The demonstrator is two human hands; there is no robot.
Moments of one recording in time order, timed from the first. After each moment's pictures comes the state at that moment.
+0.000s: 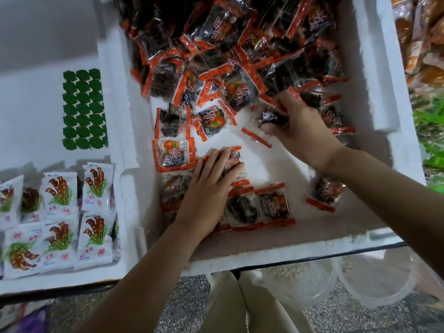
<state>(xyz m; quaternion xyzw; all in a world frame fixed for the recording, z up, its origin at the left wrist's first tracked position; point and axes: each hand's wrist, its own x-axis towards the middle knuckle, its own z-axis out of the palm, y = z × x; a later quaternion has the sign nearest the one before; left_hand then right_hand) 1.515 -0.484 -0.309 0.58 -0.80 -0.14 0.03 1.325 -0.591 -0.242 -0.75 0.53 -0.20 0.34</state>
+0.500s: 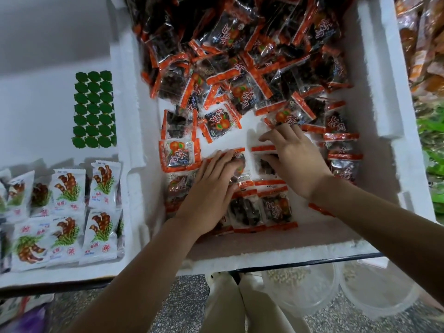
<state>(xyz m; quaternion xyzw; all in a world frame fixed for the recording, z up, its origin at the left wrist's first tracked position) 1.512 -0.489 -0.284 0.59 -0.77 -0.22 0.08 1.327 -0.564 -0.275 -0.84 0.51 -0.08 0.16</state>
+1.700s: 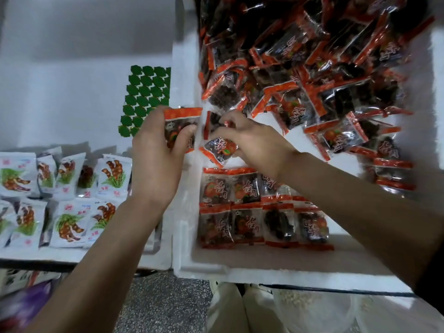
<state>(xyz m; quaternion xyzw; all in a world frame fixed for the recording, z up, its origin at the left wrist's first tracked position) 1.607 -0.506 -0.204 0.76 -0.52 -0.12 0.37 1.451 -0.592 -0.232 -0.91 0.31 -0.03 0.26</state>
